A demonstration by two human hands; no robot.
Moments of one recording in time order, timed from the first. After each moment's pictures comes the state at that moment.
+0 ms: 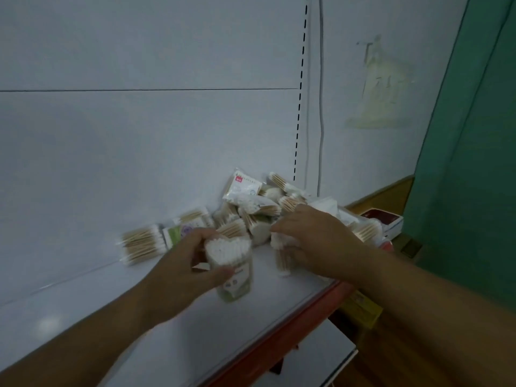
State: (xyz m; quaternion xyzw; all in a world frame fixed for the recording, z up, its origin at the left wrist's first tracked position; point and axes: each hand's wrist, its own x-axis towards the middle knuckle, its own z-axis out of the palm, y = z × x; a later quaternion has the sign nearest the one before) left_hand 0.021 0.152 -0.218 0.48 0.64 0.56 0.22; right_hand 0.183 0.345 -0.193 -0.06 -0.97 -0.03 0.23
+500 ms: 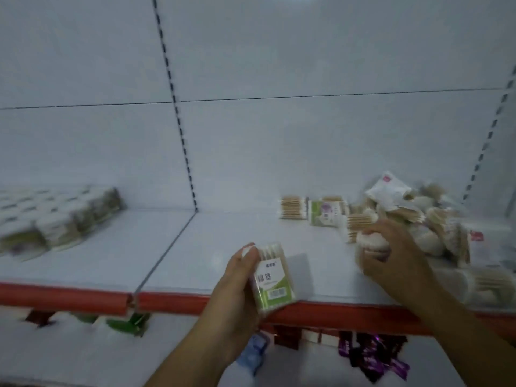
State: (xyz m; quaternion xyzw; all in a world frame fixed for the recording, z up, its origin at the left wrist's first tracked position) left_hand 0.160 0.043 -0.225 0.00 0.46 0.86 0.21; right_hand 0.161 0.299 -0.236 -0.02 -0.88 0.37 0.30
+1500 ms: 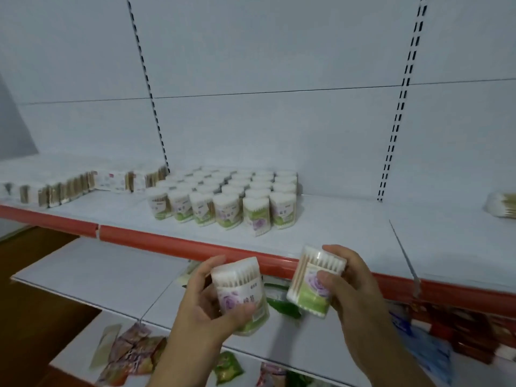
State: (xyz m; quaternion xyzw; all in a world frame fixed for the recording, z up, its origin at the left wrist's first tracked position) left_hand 0.170 -0.439 -0.253 0.02 0.60 0.80 -0.04; right_hand 0.154 -0.240 -0.248 0.01 -0.60 0.80 0.08
